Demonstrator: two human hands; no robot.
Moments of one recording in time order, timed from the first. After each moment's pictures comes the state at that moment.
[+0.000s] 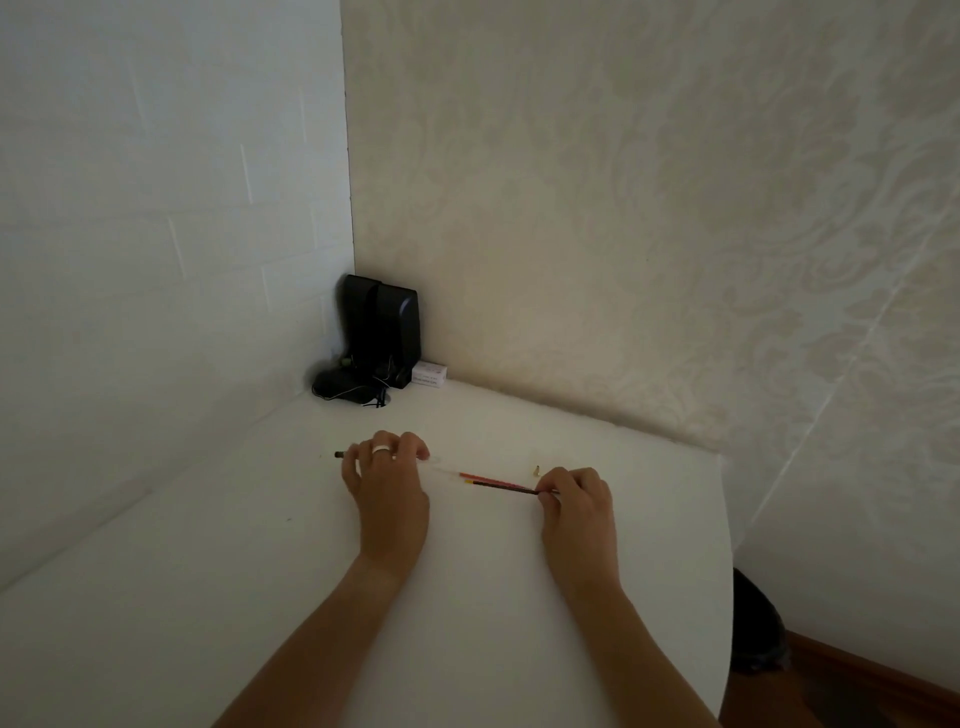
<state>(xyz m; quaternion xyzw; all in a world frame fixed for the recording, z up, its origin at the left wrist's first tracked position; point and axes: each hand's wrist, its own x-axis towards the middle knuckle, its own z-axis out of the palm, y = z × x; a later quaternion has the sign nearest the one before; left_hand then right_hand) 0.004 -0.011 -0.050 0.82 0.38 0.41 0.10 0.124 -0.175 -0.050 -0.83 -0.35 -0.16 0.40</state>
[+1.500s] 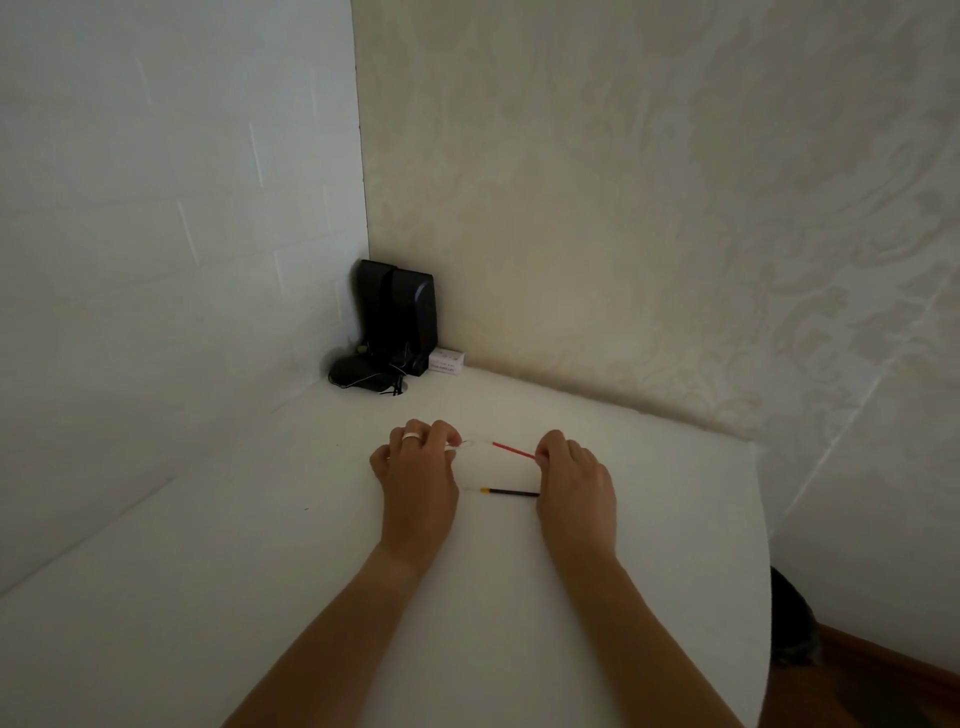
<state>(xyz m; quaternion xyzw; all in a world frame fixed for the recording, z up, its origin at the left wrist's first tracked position) 0.010 -0.012 -0.049 0.84 0.35 0.40 0.09 0.114 -0.142 -0.035 -0.84 -0.36 -0.24 0.31</state>
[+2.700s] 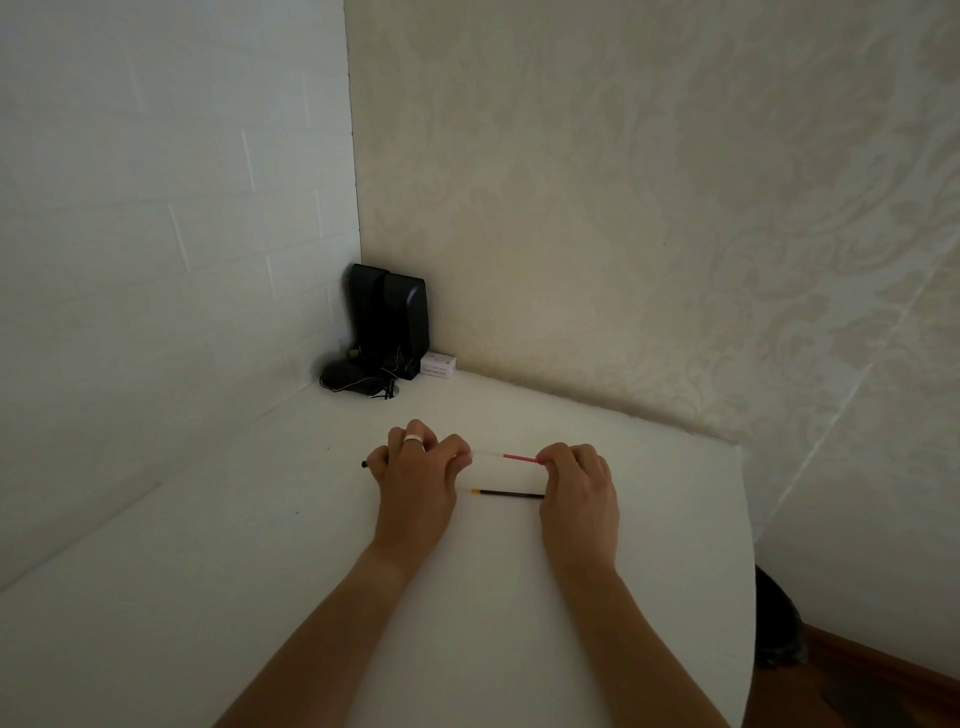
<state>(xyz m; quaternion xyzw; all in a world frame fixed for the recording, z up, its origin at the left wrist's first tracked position) 0.013 -0.007 -0.051 0.86 0.30 0.40 0.06 0.117 -0.152 -0.042 -0.85 -0.32 -0.23 0.35</state>
